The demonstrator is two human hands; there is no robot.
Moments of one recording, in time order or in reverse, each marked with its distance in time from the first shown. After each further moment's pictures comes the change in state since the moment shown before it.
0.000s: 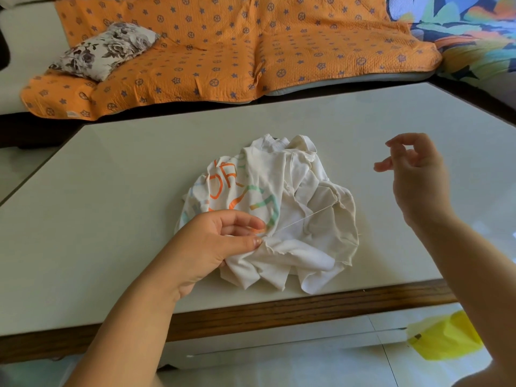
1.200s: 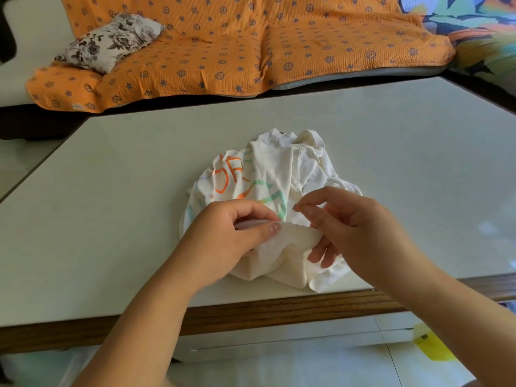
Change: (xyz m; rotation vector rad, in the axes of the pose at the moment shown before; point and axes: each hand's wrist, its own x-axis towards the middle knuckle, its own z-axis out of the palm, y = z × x) left_hand 0.003 -0.003 0.006 0.209 0.082 0.214; right_hand -0.101 -0.051 0.011 0.004 -0.731 -0.023
